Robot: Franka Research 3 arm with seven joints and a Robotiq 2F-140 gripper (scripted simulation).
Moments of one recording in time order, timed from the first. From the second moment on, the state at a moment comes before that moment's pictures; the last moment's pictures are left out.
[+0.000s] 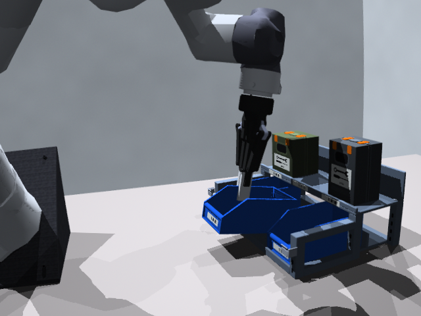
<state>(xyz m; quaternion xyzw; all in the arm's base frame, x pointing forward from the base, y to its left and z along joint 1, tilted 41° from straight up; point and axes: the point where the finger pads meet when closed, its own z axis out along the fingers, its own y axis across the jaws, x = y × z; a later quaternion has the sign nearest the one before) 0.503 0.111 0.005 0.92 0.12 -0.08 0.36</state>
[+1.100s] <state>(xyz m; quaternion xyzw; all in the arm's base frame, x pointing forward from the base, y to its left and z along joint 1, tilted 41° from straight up) 0.504 0.106 0.001 0.92 0.12 -0.08 0.36</state>
